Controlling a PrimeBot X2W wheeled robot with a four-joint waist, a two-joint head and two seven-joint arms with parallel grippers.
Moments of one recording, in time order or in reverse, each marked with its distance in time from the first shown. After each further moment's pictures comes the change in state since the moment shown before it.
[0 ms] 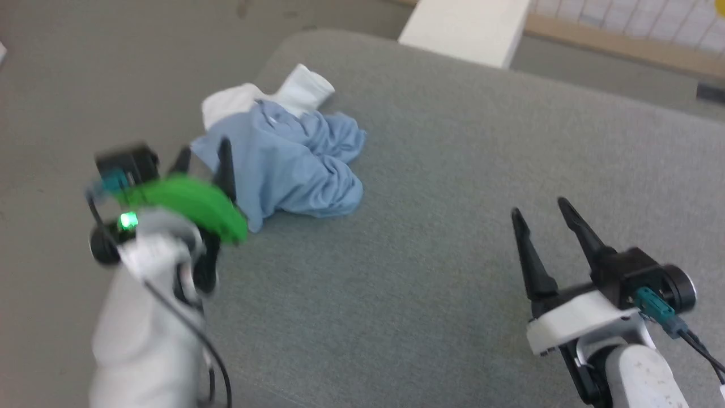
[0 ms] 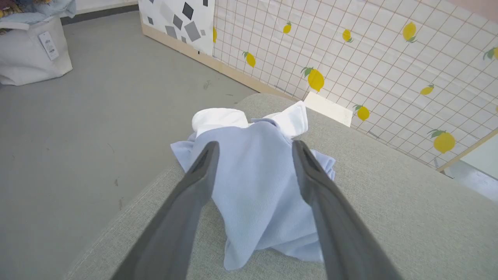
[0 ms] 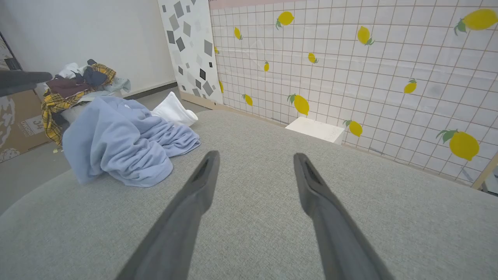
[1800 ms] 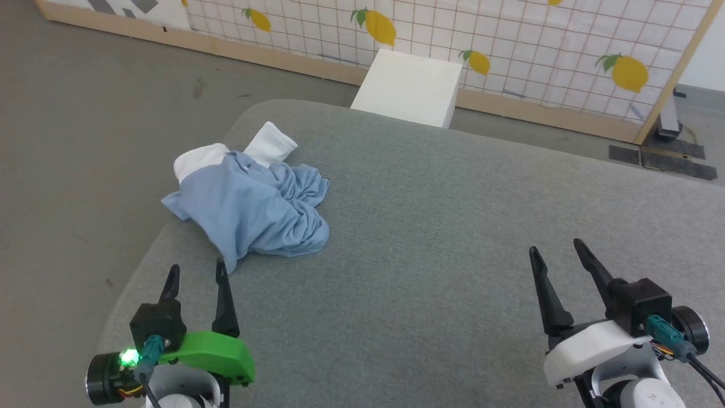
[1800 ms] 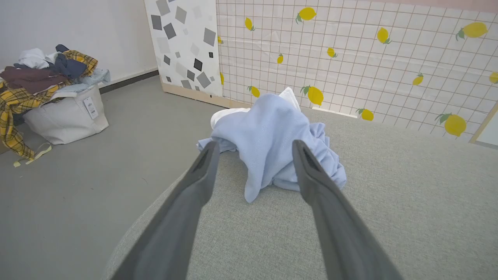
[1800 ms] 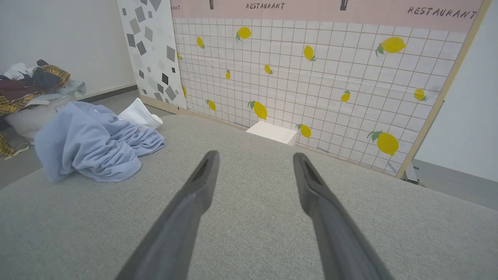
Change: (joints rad) left arm 0.465 -0.058 0.024 -0.239 0.321 0.040 -0.238; right arm 0.091 0.000 -0.067 0.022 0.003 0.000 0.023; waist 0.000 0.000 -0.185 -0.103
